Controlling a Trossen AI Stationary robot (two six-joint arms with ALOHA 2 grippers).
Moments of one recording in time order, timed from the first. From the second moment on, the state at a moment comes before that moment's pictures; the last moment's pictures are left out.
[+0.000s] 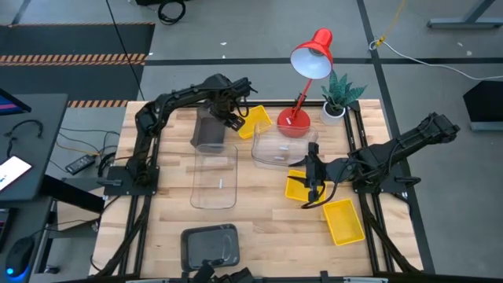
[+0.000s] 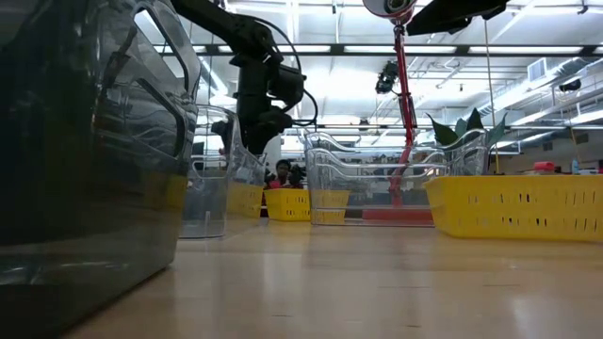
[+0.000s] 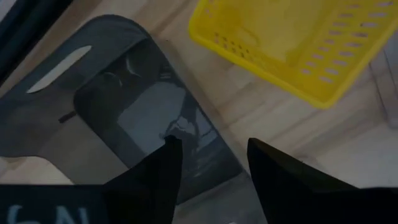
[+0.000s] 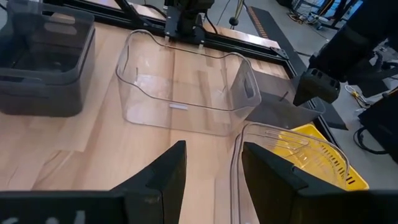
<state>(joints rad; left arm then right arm) 0.57 2.10 1.86 -1.30 -0.05 -0.30 0.38 1.05 0.79 -0.24 0.51 -0.03</state>
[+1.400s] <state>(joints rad) 0.58 1.39 1.10 -1.00 -0.15 -0.26 0.37 1.05 0.73 -0.08 0.50 -0.07</state>
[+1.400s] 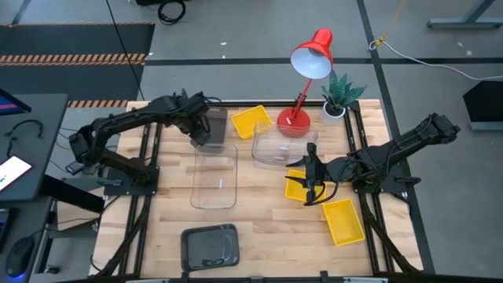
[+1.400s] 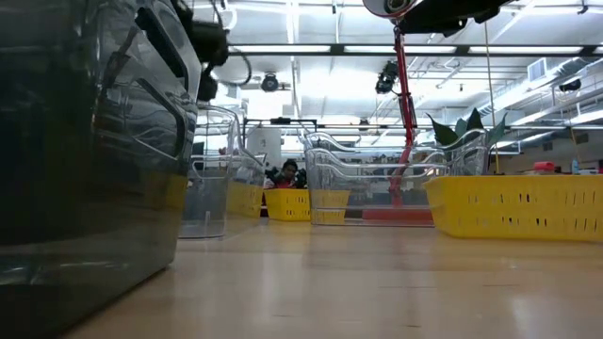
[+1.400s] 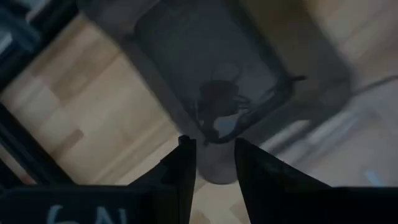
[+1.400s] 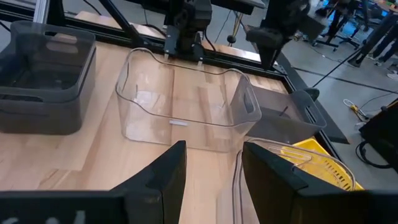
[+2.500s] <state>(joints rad) 0.78 1.56 0.94 -0.80 -0.04 -0.35 0.35 1.08 0.73 -0.08 0.47 -0.07</state>
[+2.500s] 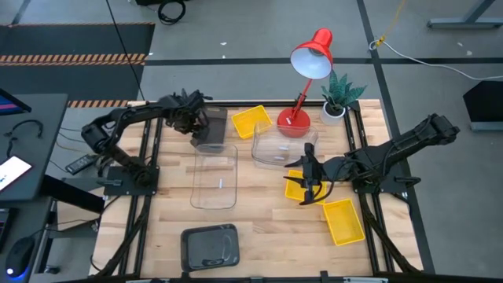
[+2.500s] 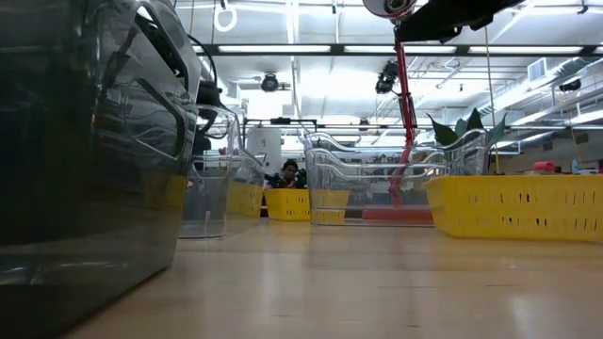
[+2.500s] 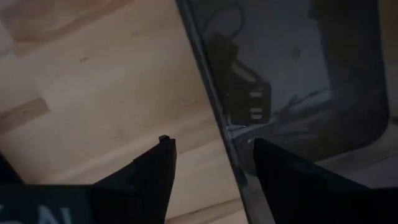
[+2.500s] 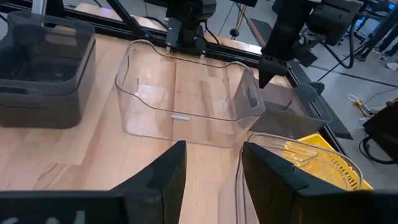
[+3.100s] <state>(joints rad) 0.78 1.62 0.94 -0.78 -0.05 -0.27 0.35 1.08 0.73 -0.08 0.47 -0.08</state>
